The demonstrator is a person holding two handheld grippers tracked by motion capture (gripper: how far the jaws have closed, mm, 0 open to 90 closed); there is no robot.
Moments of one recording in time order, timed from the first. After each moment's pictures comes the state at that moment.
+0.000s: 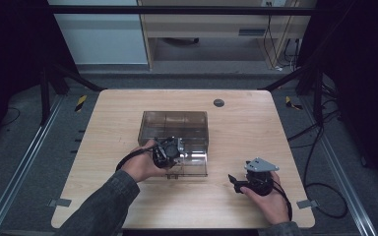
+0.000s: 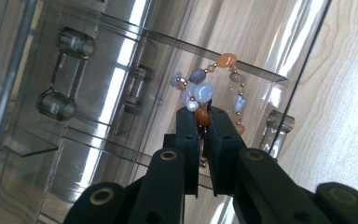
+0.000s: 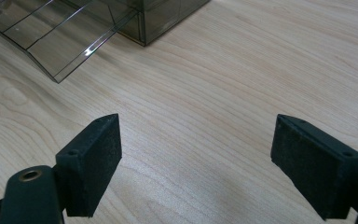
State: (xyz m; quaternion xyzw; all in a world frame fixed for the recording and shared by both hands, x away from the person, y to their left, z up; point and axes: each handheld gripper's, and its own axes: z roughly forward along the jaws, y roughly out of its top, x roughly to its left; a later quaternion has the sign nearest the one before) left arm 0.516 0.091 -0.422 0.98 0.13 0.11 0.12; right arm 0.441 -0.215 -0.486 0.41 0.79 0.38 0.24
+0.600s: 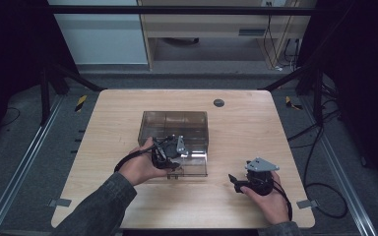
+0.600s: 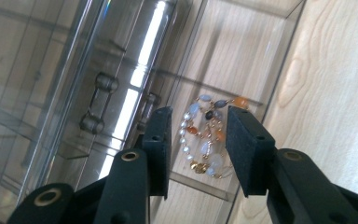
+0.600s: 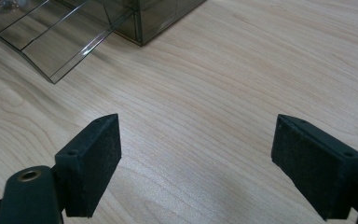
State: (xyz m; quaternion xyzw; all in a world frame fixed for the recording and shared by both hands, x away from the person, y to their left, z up) left arm 0.496 0.087 -0.395 0.97 0.12 0.15 0.17; right arm 0.442 -0.216 -0.487 0.41 0.79 0.38 0.24
